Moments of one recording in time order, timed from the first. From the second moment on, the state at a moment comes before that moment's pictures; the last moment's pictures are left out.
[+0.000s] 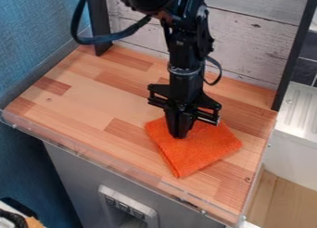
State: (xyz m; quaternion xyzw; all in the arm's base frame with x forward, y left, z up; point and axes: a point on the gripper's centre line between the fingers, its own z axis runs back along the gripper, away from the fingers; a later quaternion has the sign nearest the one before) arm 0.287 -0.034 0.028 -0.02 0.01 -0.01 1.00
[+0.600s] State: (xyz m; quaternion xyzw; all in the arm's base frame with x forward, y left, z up) arm 0.287 -0.006 0.106 0.00 -0.01 -0.02 1.00
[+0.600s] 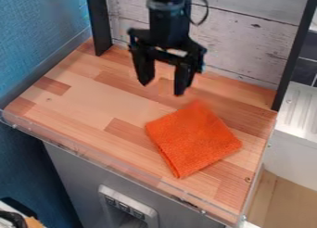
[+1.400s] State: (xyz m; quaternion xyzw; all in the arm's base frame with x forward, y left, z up) arm 0.282 0.022 0.136 0.01 -0.01 -0.01 1.00
